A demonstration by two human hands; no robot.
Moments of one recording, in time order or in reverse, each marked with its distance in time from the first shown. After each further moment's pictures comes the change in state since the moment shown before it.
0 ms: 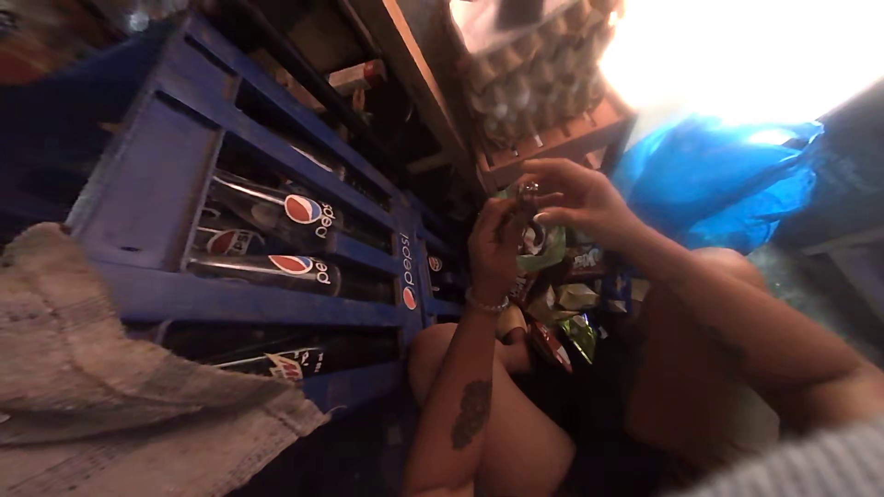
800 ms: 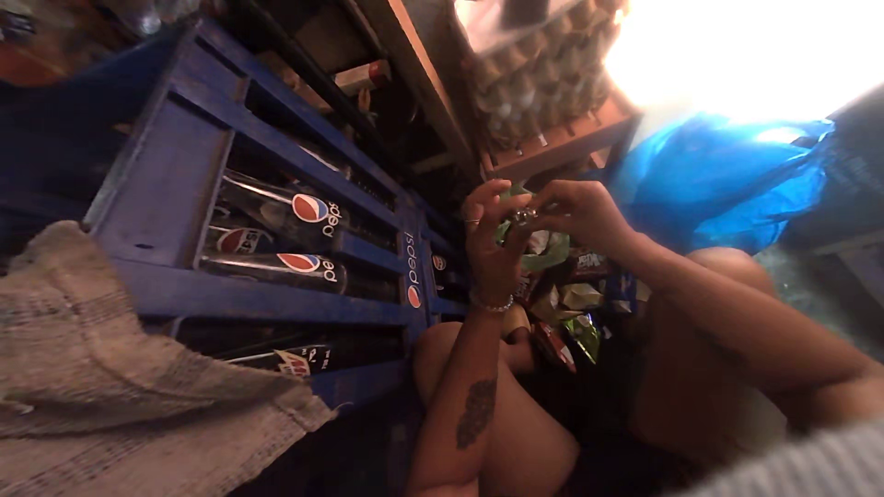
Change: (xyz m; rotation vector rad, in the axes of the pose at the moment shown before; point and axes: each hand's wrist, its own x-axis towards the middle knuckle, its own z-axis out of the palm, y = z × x) left_hand 0.004 -0.002 -0.002 0.051 0.071 0.210; right_hand -0.005 0.015 0.010 -0.309 0.091 -0.035
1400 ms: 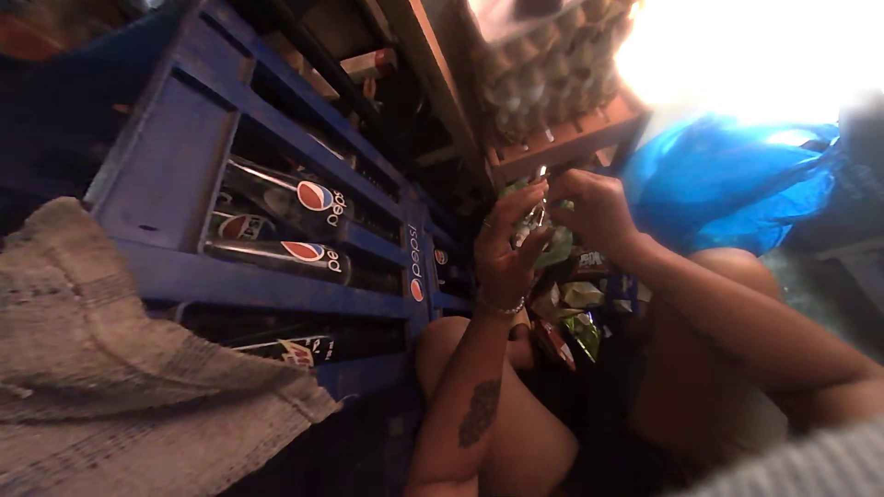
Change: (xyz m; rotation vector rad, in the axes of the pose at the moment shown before) left_hand -0.004 0.008 0.002 -0.152 -0.017 0.056; right_hand 0.002 0.012 0.007 -0.272 0.168 -0.173
